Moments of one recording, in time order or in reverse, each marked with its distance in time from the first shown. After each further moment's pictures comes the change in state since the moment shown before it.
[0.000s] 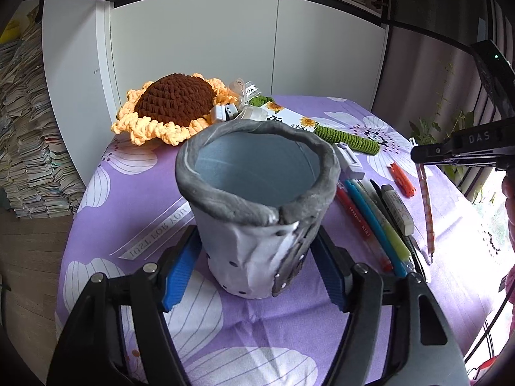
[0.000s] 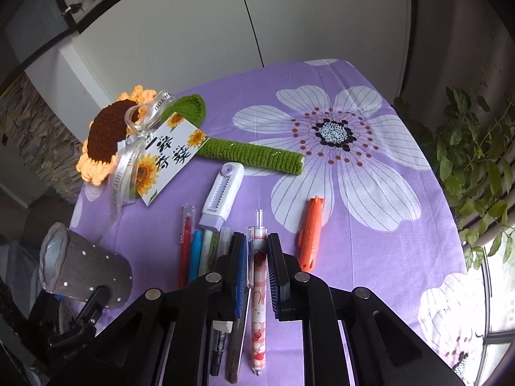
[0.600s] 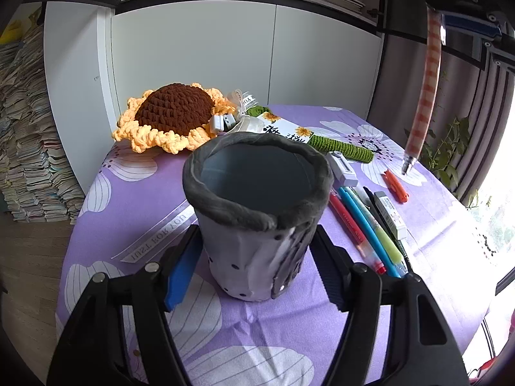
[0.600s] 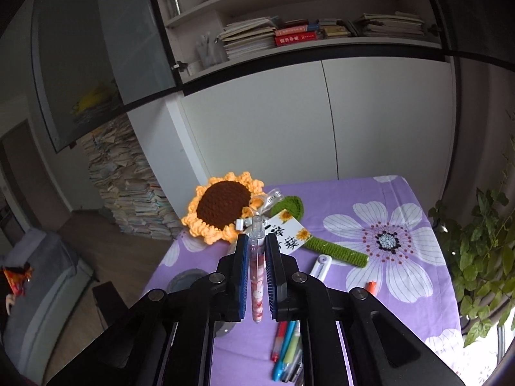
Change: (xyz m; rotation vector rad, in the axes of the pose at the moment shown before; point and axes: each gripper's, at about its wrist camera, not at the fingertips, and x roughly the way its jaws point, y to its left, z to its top) left arm -0.007 0.000 0.000 -0.004 -0.042 -0.018; right arm -0.124 0.078 0.003 -0.200 -0.375 0.244
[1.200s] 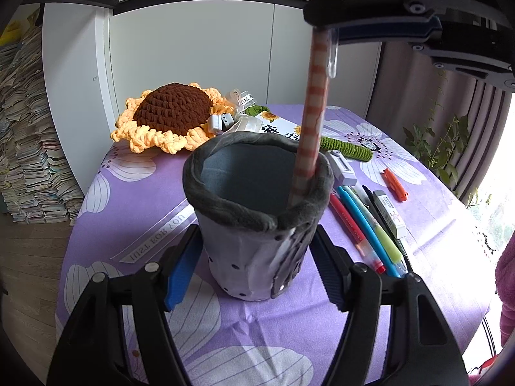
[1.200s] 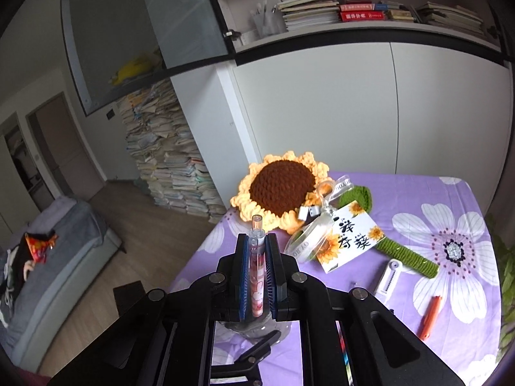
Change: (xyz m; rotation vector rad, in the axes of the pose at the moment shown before) left arm 0.001 -0.002 0.000 0.007 0.001 0.001; right arm 0.064 0.046 -0.013 -0.091 0.111 0.173
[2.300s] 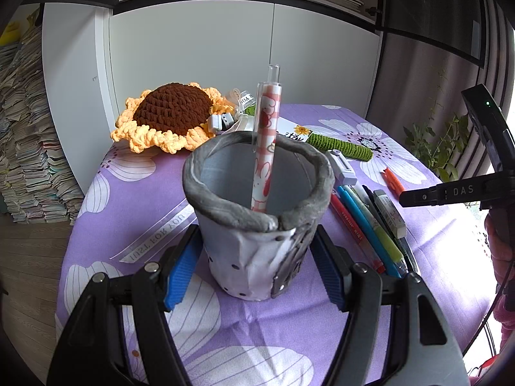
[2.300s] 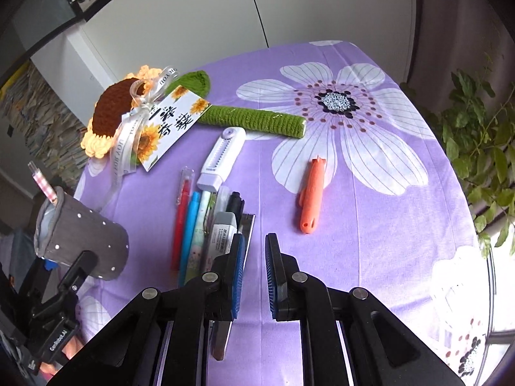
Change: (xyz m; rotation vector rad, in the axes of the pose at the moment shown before) left arm 0.000 0.000 0.000 0.001 0.001 -0.001; right arm 0.011 -0.147 -0.093 0.342 0.312 -0.348
